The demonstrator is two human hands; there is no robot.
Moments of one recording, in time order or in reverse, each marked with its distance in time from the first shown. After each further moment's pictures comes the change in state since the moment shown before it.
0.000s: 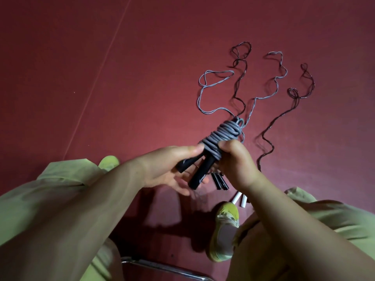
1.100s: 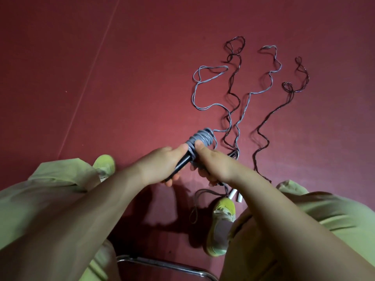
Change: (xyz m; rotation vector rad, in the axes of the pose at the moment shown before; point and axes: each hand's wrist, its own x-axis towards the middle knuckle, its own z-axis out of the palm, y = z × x) left_hand 0.021 -0.018 0.002 0.398 0.453 0.040; right_hand 0.003 0.001 0.001 -0.711 -0.034 0.384
